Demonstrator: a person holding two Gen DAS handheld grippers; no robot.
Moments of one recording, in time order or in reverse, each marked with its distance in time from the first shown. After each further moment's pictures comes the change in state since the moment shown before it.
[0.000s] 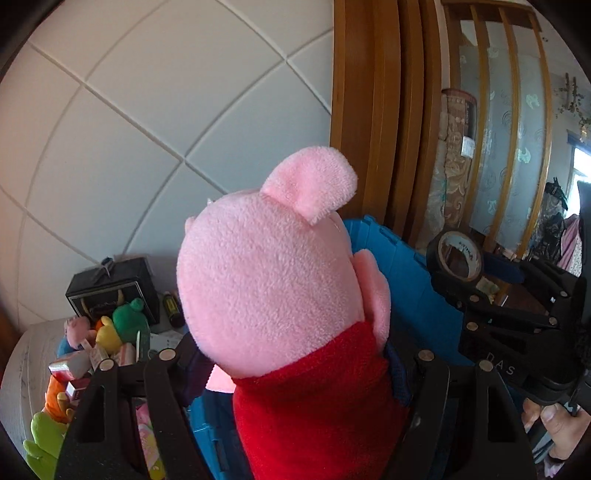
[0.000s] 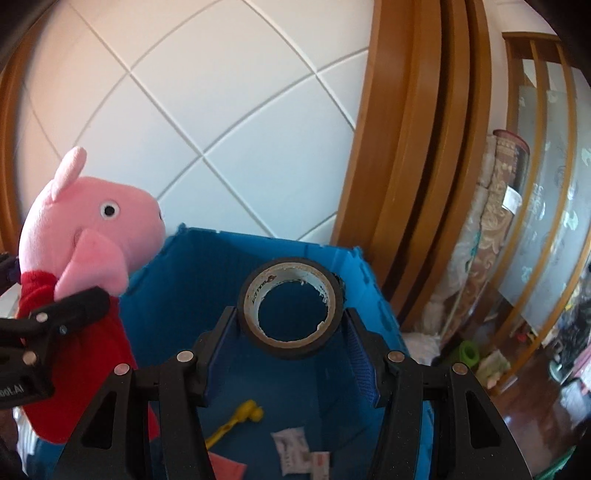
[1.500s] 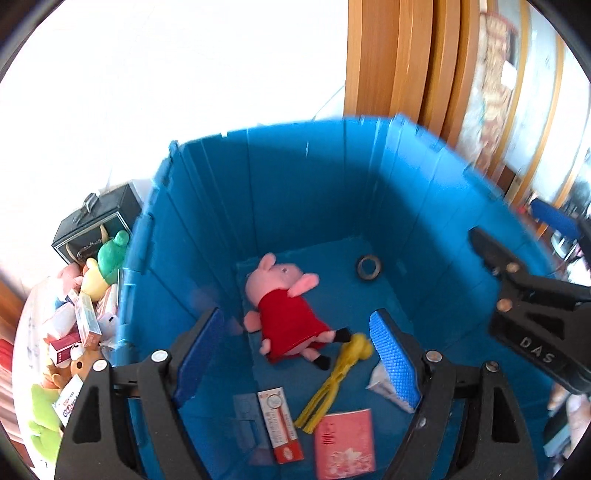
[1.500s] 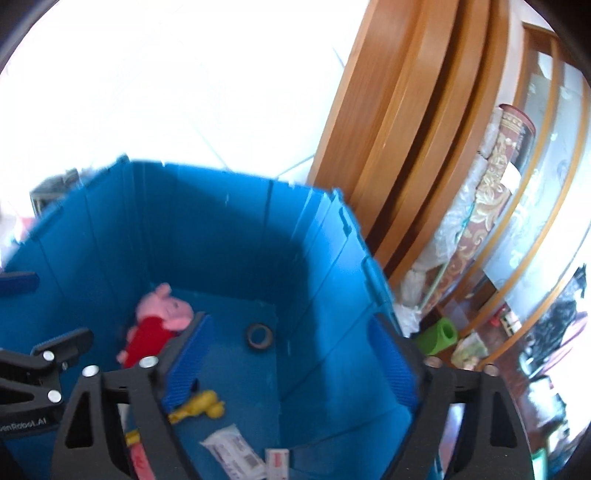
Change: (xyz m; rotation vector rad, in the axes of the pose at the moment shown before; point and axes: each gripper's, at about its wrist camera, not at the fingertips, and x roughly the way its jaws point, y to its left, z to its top) left arm 0.090 -0.016 -0.037 -0.020 0.276 0.060; right arm 0.065 -0.040 -0.034 -0.060 0.141 -0.063
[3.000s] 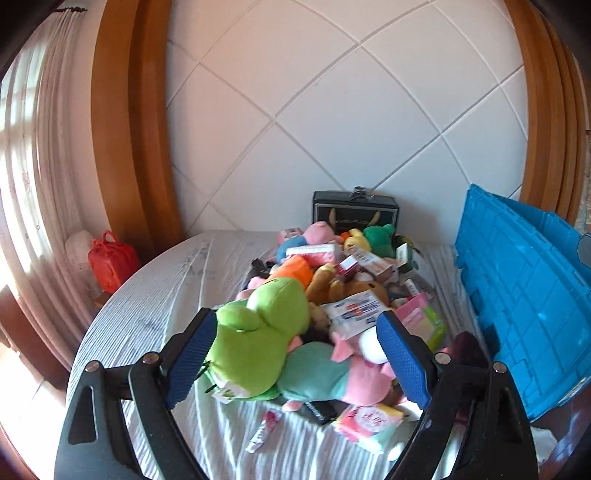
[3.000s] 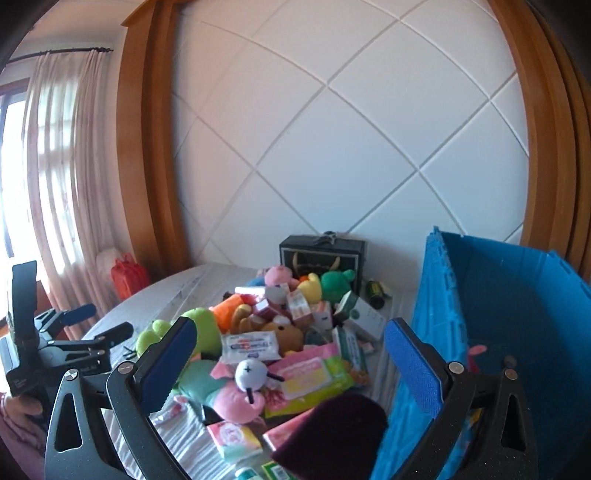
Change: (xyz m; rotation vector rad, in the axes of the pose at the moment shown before) left arm -0.203 0.362 -0.313 -0.363 -0.314 0.440; right arm -0.209 0.315 -0.067 -0.042 -0.292 0.641
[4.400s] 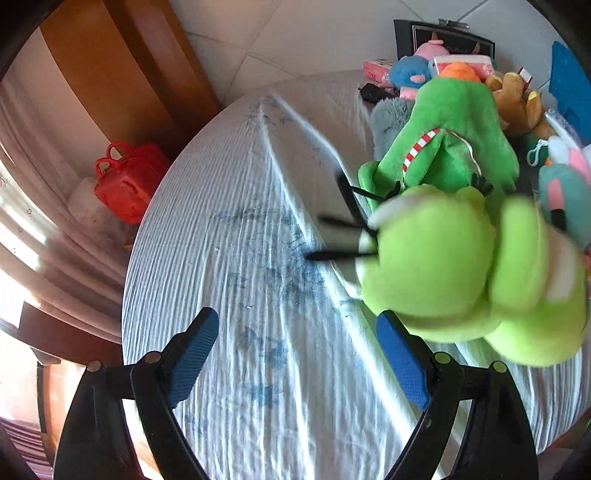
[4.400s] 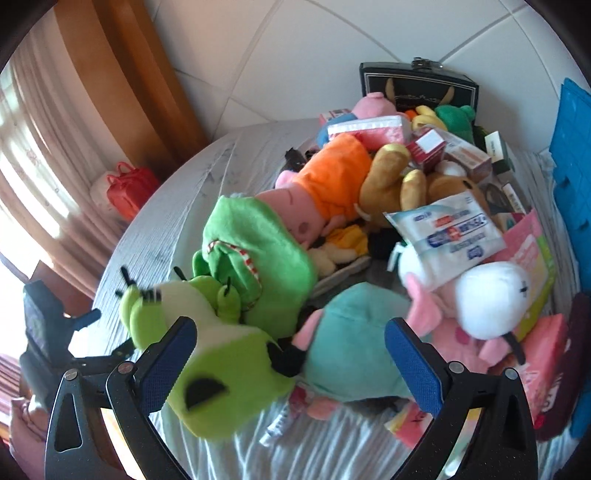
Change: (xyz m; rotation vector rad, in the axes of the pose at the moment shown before) left arm 0.180 0.246 -0.103 0.240 0.475 0.056; right arm 0.265 0.207 -0.087 0.179 0.543 0.065
